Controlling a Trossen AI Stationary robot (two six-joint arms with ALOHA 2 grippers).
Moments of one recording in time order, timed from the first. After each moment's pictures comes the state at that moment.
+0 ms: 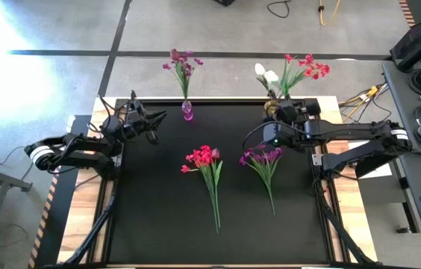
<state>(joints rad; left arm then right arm) 0.82 1.19 0.07 1.39 0.40 -0.01 -0.09 1.22 1.05 -0.82 1.40 0.45</state>
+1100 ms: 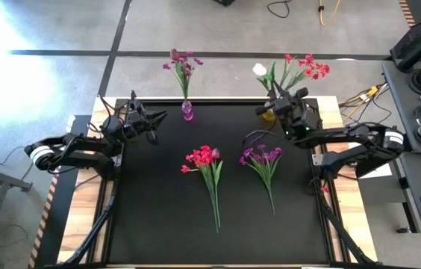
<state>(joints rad) 0.82 1.19 0.07 1.38 0.40 0.00 -0.42 1.31 0.48 1.34 0.68 -0.78</state>
